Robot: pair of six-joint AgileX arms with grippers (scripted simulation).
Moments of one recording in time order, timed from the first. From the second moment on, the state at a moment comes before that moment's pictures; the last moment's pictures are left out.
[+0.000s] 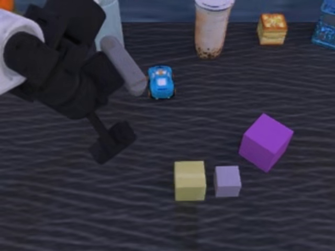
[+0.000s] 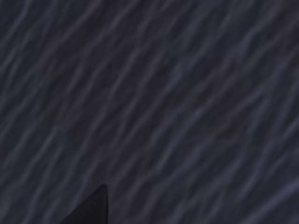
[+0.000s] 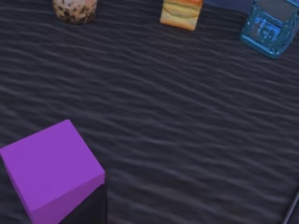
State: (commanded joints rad) left arm -0.52 1.48 1.18 -0.82 -0.02 0.50; right arm 0.13 0.65 0.56 -0.39 0.00 -0.15
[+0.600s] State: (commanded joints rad) left arm -0.13 0.45 0.34 -0.29 -0.01 0.16; right arm 0.31 1.67 1.31 -0.96 0.00 -0.36
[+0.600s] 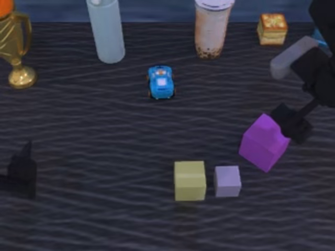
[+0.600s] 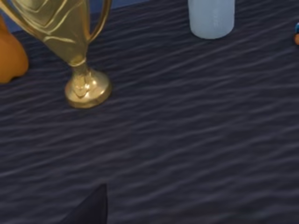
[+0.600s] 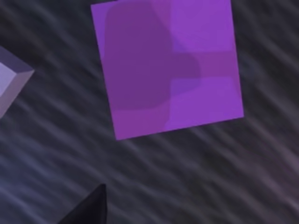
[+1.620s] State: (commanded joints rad) left arm 0.02 0.00 0.00 0.00 0.00 0.00; right arm 0.39 2.08 1.60 -1.09 0.00 -0.45
